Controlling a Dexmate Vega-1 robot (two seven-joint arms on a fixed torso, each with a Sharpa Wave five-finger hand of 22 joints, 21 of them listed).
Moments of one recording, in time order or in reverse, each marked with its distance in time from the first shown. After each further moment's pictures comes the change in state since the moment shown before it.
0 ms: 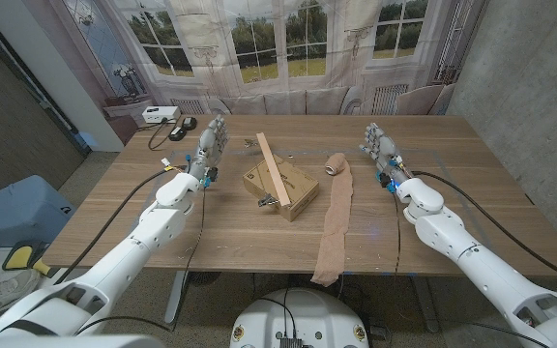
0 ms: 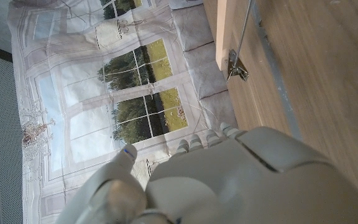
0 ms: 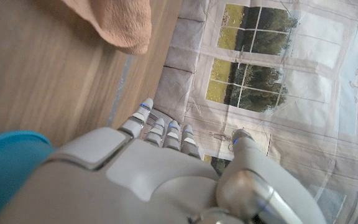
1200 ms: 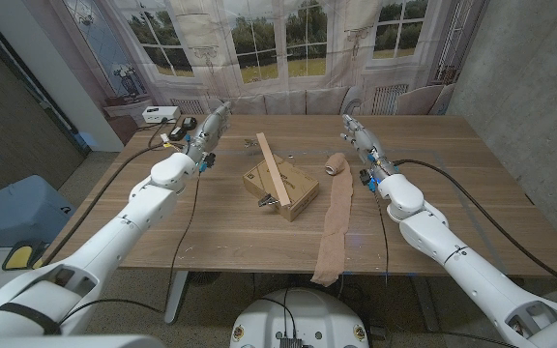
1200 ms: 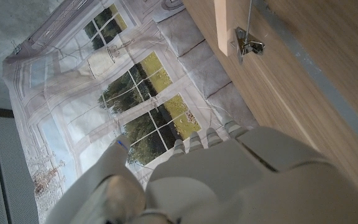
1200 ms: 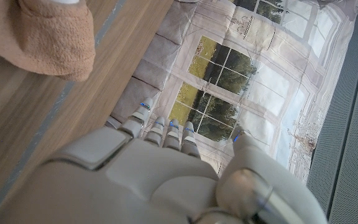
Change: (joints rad) left arm -0.053 0.062 -0.005 -0.092 0.230 0.157 0.072; left_hand 0.137 -0.029 0.004 -0.131 -0.012 -0.004 -0.069 0.037 0.009 0.013 0.020 0.059 0.009 0.010 0.052 0.035 0.000 0.058 0.078 0.036 0.000; right arm -0.009 0.037 -0.020 -0.098 -0.270 0.018 -0.097; right_hand 0.017 -0.004 0.011 -0.017 0.000 0.021 0.006 0.004 0.000 0.018 0.007 0.007 0.000 0.004 0.004 0.000 -0.003 0.007 0.007 -0.007 0.000
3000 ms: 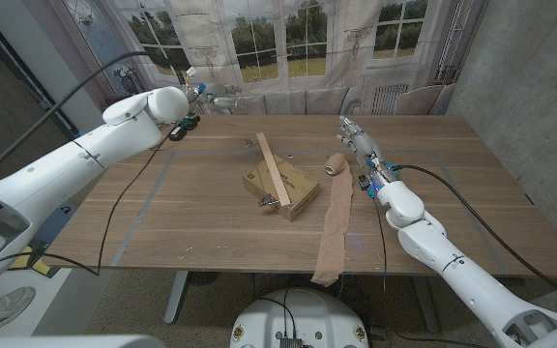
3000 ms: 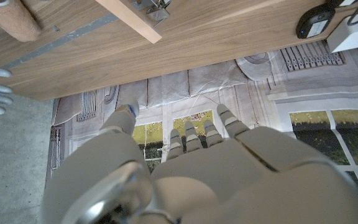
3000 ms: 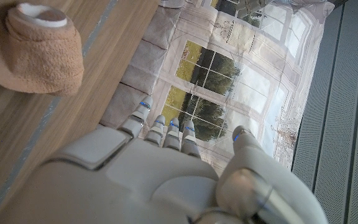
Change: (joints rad) left arm -0.359 0.367 0.322 -0.469 0.717 0.579 -0.279; left_hand 0.422 0.053 0.125 -0.196 -0.030 0.172 -0.023 0.023 0.000 0.179 -0.068 0.004 0.000 0.103 -0.032 -0.017 -0.002 0.105 0.016 -0.021 -0.007; right arm -0.031 0.029 0.008 0.031 0.005 0.124 0.049; right_hand 0.009 0.001 -0.004 -0.012 0.000 0.010 -0.004 0.000 0.000 0.012 -0.002 0.000 0.000 0.011 0.011 0.007 0.003 0.016 0.005 -0.010 0.000
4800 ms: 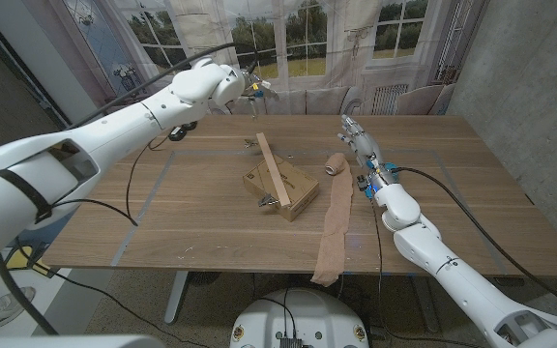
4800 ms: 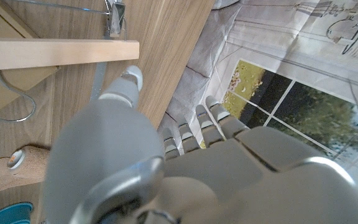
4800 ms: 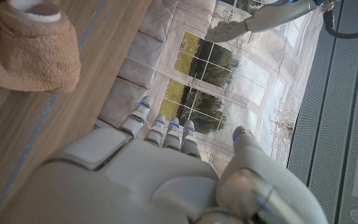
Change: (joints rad) left arm -0.351 -0.250 0.344 0.260 0.716 -0.363 -0.312; left_hand 0.485 -0.105 -0.161 0.019 0.004 -0.006 -0.092 0.194 0.239 0.107 -0.074 0.159 0.190 0.299 -0.052 0.037 0.021 0.250 -0.140 0.036 0.008; right arm 0.003 0.034 0.000 0.046 -0.012 0.061 -0.029; right_hand -0.009 0.000 0.000 0.000 0.000 0.000 0.000 0.000 0.000 0.009 -0.002 0.000 0.000 0.015 -0.004 0.000 0.000 0.013 0.013 -0.011 0.000
